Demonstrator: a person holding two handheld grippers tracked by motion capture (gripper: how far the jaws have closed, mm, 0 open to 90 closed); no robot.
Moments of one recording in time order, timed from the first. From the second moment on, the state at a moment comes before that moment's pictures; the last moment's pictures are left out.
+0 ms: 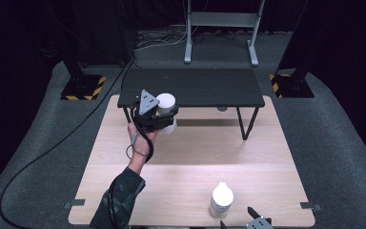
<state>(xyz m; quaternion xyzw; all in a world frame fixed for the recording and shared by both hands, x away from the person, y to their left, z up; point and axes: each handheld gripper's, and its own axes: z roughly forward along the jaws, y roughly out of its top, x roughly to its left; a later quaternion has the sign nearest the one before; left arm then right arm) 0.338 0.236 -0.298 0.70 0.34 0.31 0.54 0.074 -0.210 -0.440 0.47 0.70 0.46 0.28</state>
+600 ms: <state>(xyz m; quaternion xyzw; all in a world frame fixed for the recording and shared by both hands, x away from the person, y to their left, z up) 0.337 0.236 -0.279 0.70 0.32 0.32 0.56 0.074 -0.211 -0.440 0.47 0.70 0.46 0.28</state>
